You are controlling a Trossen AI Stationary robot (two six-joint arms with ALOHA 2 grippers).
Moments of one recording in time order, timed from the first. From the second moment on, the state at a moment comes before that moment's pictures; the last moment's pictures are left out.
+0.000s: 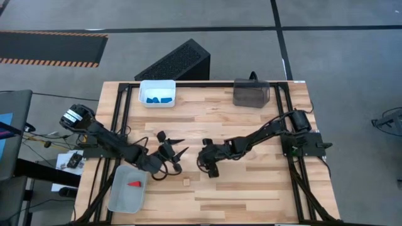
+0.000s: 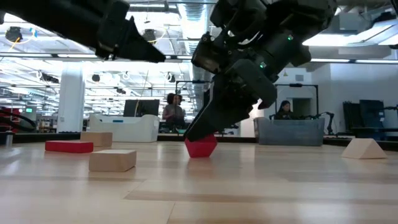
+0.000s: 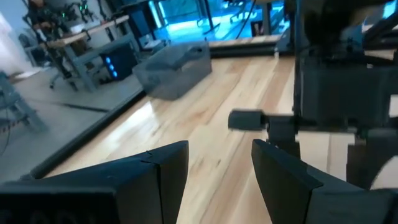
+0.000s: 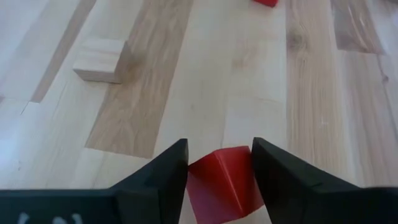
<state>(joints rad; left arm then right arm) -0.50 1.50 0.59 0.49 -1.02 -0.15 0.20 1.96 1.05 0.17 0.03 0.02</state>
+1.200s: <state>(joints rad) -0.54 1.50 0.59 0.44 -1.04 -0.25 0.26 1.93 1.05 0.11 0.13 0.11</state>
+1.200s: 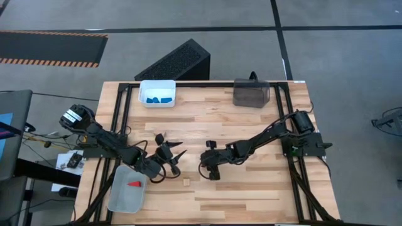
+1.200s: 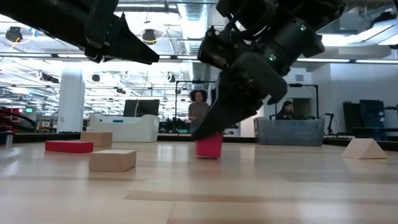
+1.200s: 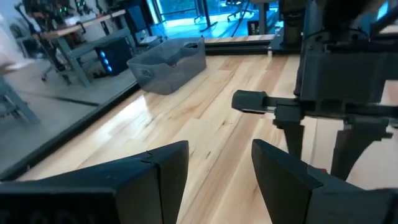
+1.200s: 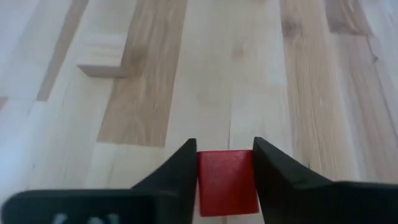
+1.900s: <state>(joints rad) -0.57 1.56 0.64 0.60 -0.83 0.04 0.17 1.60 0.54 0.85 -0.10 0.24</state>
